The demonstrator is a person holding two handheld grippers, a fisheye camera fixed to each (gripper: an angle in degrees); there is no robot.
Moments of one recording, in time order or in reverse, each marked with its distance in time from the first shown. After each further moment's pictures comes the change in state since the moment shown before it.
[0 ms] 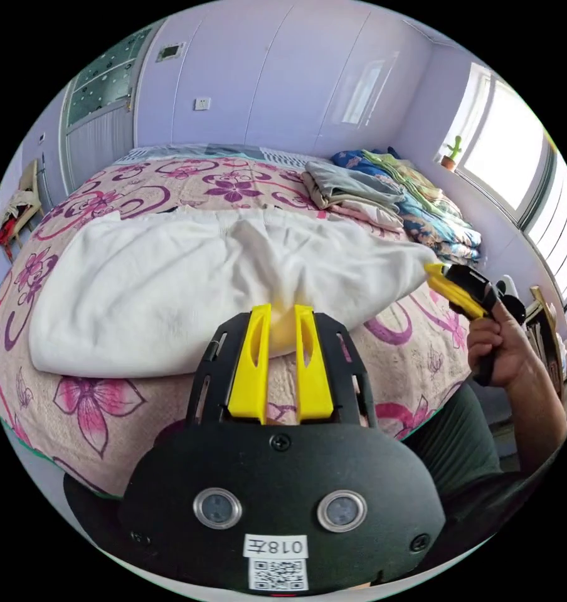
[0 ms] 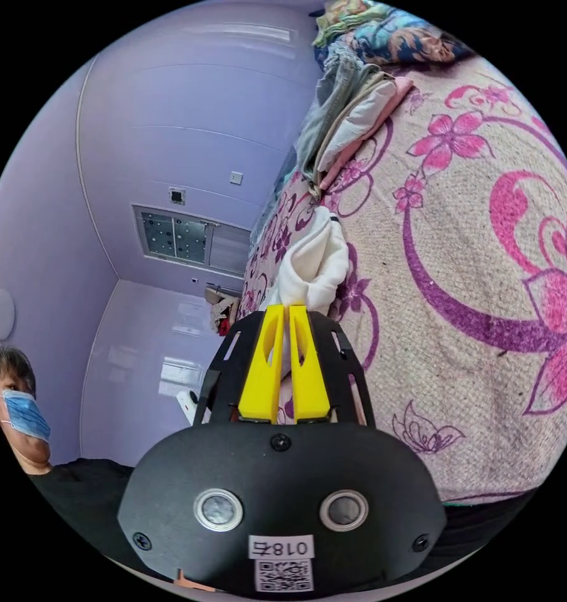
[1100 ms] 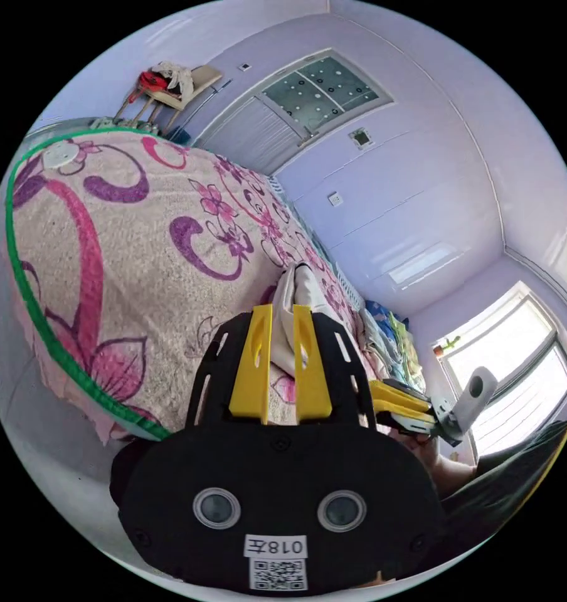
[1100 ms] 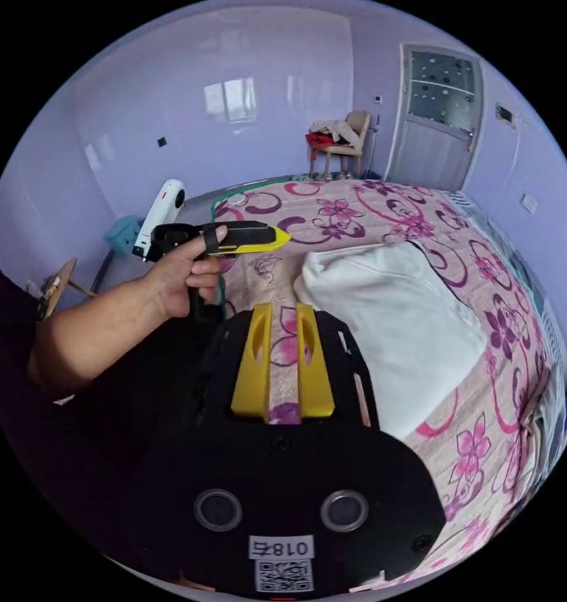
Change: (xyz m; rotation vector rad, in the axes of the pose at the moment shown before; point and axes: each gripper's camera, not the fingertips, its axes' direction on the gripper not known) left arm -0.395 0.206 -0.175 0.463 0.173 -0.566; right arm -0.259 0.303 0.418 -0.650 0.241 -1.332
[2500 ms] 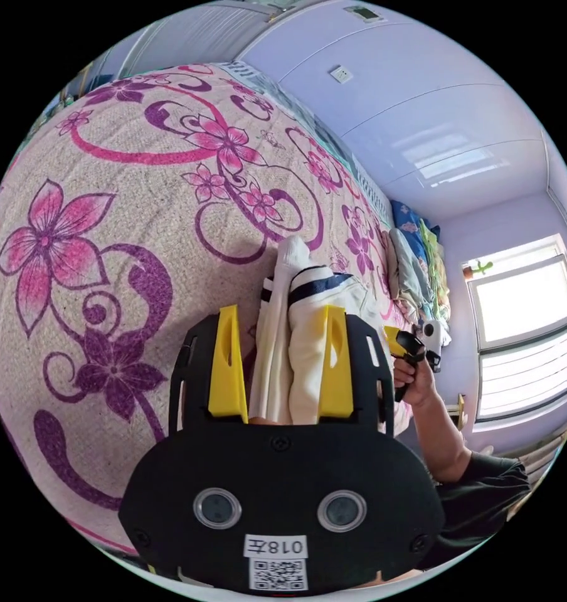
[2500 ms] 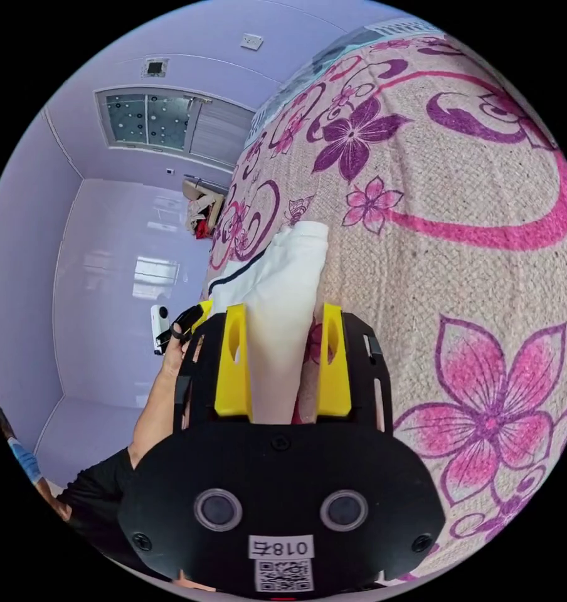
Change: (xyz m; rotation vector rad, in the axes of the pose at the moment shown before) left arm -0.107 -0.247 0.231 -0.582 -0.049 0.076; right arm 0.437 0.090 -0.024 0.152 -0.405 1.059
